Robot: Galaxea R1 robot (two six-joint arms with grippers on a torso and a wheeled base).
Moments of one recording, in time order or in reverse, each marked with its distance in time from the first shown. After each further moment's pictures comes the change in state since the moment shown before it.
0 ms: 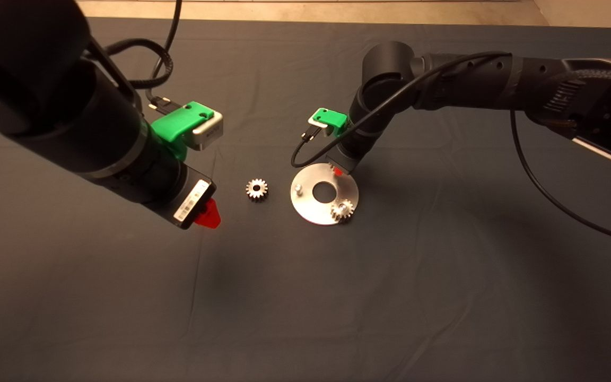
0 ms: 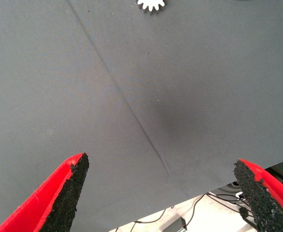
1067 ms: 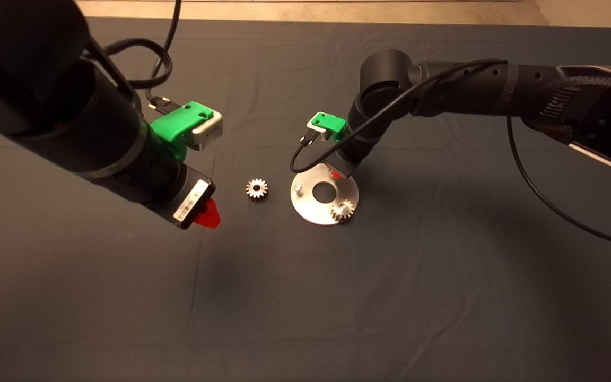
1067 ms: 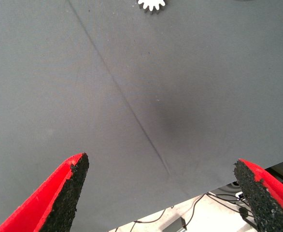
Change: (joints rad) left arm 0.000 0.000 0.000 0.000 0.000 0.000; right arm -0.016 0.003 0.010 -0.012 -0.002 0.004
